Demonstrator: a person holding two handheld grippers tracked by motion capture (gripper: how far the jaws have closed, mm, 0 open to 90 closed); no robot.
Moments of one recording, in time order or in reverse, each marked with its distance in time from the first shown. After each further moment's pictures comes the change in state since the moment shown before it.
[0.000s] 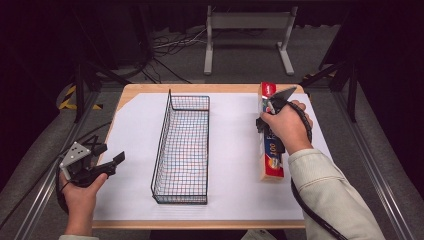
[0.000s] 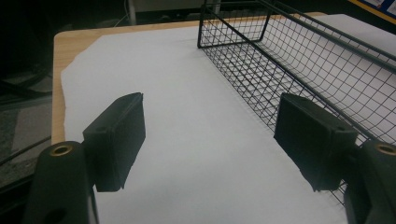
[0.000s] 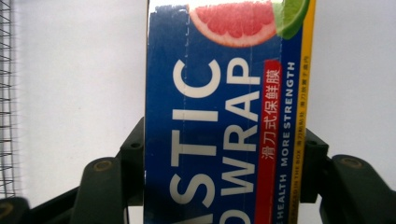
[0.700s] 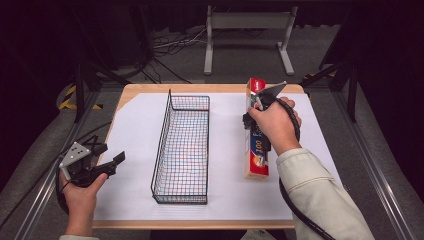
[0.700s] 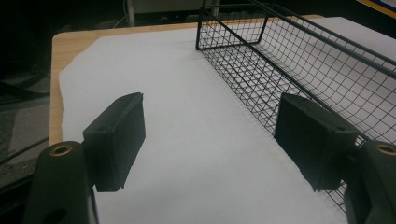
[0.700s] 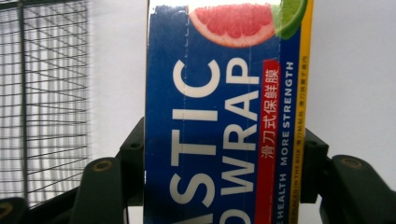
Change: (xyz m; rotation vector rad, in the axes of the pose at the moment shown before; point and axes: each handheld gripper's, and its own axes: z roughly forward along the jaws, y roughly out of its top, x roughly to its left) left arm -0.001 0.001 0.000 -0.006 -0.006 -0.004; right arm 0.039 -0.004 -0.017 -0.016 0.072 0.029
